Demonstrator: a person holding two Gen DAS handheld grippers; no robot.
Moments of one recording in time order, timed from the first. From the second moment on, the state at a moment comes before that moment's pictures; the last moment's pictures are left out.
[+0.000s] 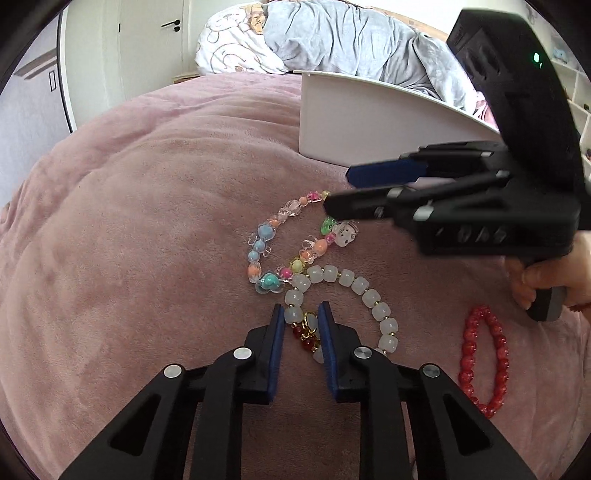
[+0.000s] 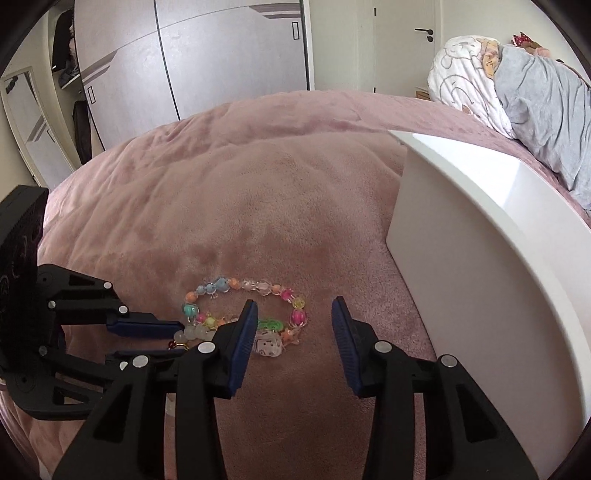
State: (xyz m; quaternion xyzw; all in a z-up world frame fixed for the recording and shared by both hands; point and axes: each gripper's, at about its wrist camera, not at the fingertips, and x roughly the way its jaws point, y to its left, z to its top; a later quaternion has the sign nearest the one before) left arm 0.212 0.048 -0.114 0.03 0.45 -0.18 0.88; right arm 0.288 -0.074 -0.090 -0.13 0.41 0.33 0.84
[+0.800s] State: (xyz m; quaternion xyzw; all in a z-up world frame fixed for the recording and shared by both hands) left arm 0.193 0.066 -0.065 -0.04 0.45 -0.11 0.89; right arm 0.266 -0.111 -0.034 -0.07 0.37 0.37 0.85
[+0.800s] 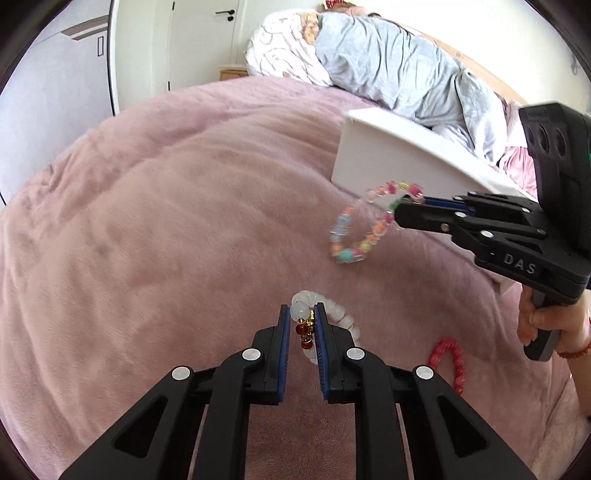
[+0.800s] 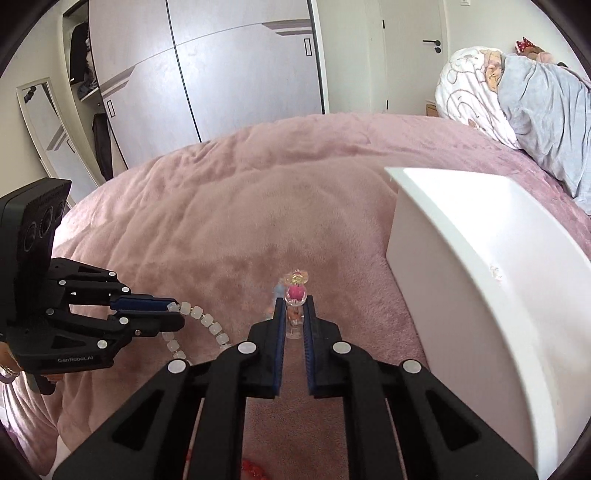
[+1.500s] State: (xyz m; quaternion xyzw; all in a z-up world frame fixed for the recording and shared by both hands) left arm 0.217 0.001 0.067 -0.04 0.35 -0.11 0.93; right arm 0.219 -0.201 0.087 -0.01 0.27 0.32 0.91
